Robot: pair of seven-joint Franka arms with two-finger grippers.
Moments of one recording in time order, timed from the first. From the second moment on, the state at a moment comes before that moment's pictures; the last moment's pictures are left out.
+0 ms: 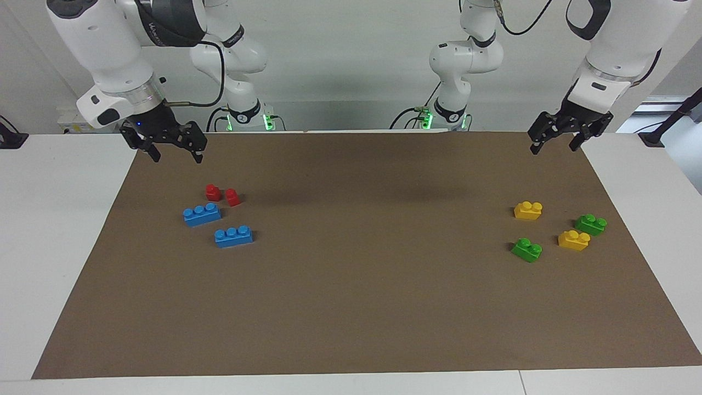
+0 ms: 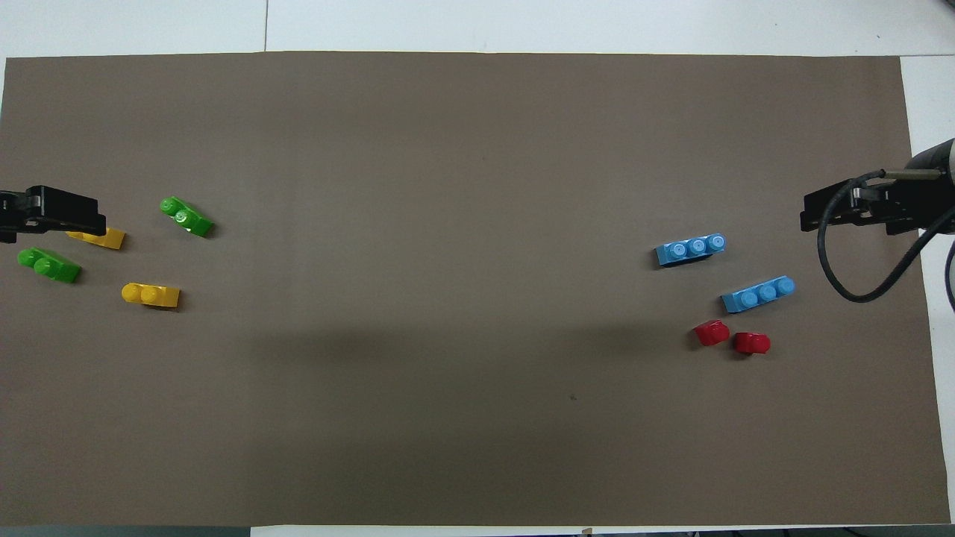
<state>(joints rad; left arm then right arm) -0.01 -0.03 -0.03 -1.60 0.01 1.61 -0.04 -0.04 0.01 0.05 -1.60 0.01 1.59 0.07</state>
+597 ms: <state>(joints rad) -0.01 -0.03 -0.03 -1.60 0.01 1.60 -0.04 -0.04 0.02 0.05 -1.60 0.01 1.58 0.05</state>
